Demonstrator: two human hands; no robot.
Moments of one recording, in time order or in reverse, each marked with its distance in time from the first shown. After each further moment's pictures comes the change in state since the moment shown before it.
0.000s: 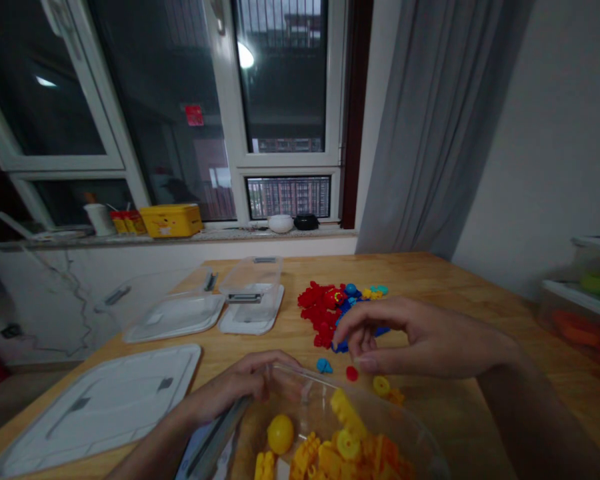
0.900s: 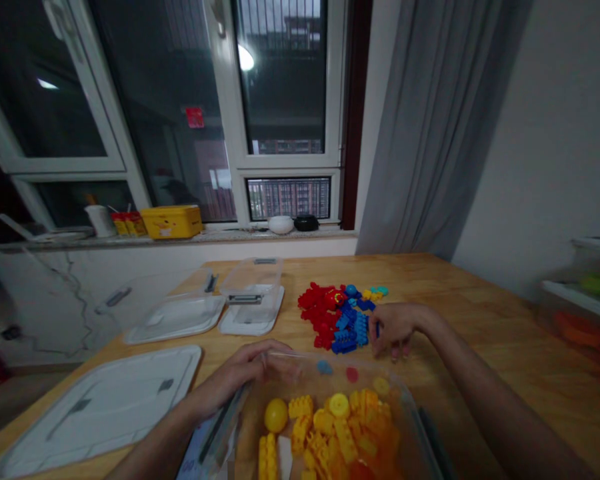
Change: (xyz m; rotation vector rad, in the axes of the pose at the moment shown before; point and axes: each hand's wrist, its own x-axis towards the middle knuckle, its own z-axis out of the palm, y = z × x) left_hand 0.004 -0.010 -0.012 0.112 0.186 0.052; right_hand 0.035 0.174 -0.009 -0.037 -0.281 0.832
